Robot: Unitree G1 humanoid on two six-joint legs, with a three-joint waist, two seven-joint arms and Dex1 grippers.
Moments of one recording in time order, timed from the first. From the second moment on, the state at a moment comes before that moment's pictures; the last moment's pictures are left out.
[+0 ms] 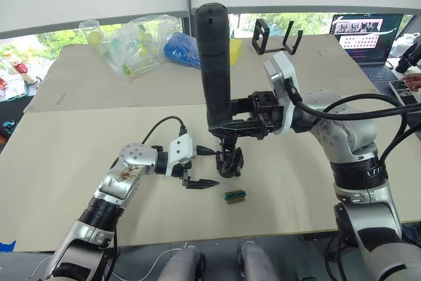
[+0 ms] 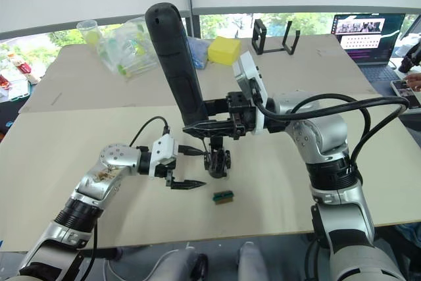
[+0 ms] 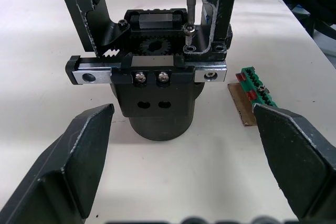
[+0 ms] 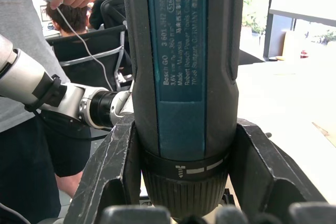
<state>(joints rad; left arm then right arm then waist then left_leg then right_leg) -0.47 0.51 -0.25 0.05 -0.23 0.18 -1.20 -0.84 -0.50 0.10 -0.08 0.67 0.68 1.23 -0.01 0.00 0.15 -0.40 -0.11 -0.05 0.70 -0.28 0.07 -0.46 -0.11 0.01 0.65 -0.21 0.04</state>
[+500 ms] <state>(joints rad) -0.47 0.51 -0.25 0.05 -0.23 0.18 -1.20 -0.84 -0.50 0.10 -0.08 0.65 0.68 1.24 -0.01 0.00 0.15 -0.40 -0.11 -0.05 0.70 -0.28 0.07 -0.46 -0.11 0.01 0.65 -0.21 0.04</state>
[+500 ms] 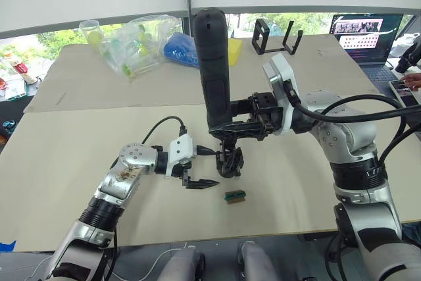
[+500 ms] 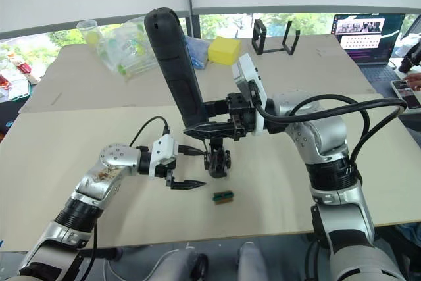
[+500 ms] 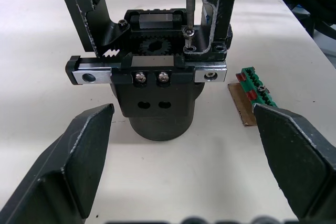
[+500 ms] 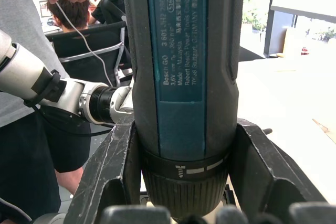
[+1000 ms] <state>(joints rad) -0.47 0.51 -0.25 0.05 -0.23 0.18 -1.20 -0.83 -0.50 0.10 -0.08 0.65 0.68 1.24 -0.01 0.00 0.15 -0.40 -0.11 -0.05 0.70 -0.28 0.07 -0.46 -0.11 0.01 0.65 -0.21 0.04</state>
